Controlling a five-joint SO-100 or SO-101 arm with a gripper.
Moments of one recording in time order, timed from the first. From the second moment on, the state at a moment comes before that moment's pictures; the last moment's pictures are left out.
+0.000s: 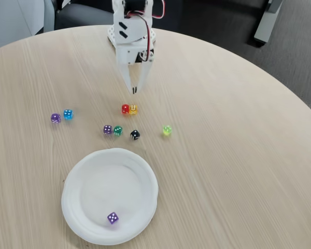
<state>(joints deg) -4.2 161.4 170.4 53.6 6.1</state>
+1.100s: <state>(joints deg) -4.3 181.1 170.6 66.4 9.2</state>
